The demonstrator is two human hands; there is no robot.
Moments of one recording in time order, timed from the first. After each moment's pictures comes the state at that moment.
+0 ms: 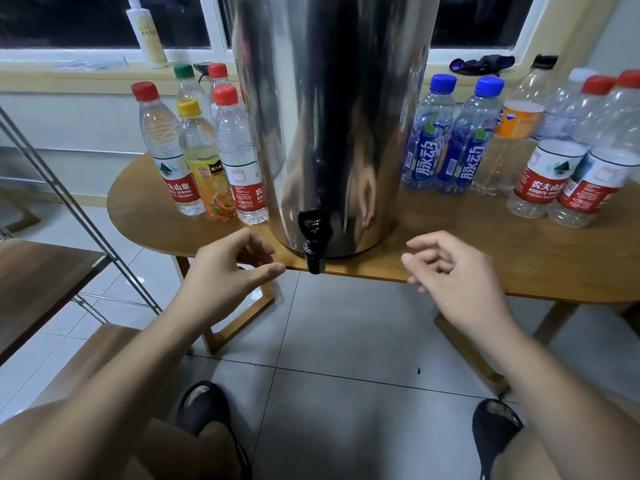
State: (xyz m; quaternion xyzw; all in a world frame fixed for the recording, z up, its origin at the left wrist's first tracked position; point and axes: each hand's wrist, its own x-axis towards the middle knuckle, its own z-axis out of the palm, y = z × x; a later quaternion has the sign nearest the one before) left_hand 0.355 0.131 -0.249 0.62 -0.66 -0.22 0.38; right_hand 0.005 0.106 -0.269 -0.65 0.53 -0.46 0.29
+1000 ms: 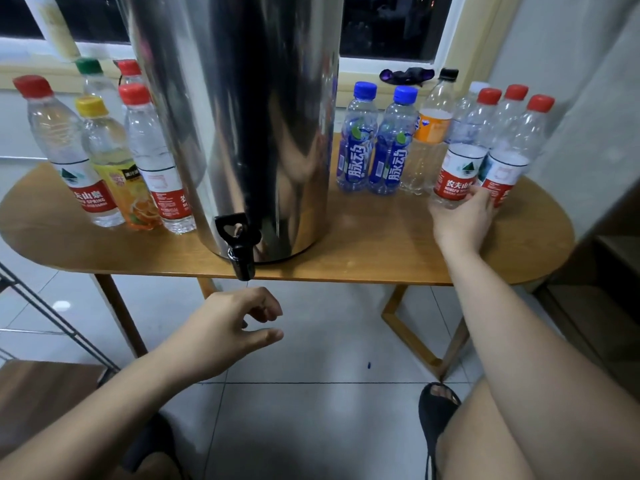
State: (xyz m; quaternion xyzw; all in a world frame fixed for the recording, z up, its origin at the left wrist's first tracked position) left_hand 0.288 0.136 -0.293 0.51 -0.80 -0.24 0.21; right_hand -0.118 -0.015 -0.270 -0.41 0.73 -0.55 0.03
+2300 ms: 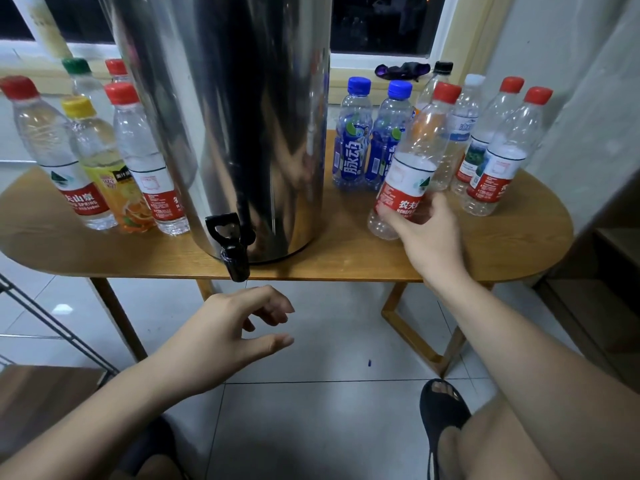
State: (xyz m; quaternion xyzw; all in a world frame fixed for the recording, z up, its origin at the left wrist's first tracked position) left_hand 0.275 0.157 -0.263 0.46 -0.82 -0.25 0.24; right_hand -0.054 0.062 -0.245 -0.52 0.62 -0.54 0.22
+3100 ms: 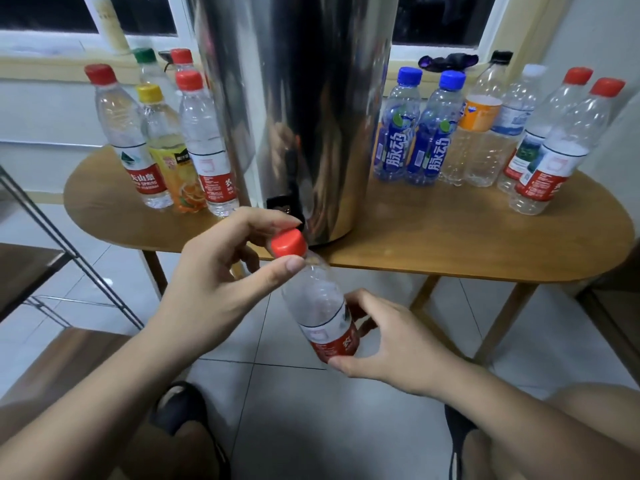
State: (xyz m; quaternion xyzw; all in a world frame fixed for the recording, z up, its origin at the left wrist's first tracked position) left_hand 0.301 0.183 -0.212 0.41 -0.73 -0.24 0.50; right_hand 0.027 0.181 -0.278 -0.79 0.48 -0.21 0.33
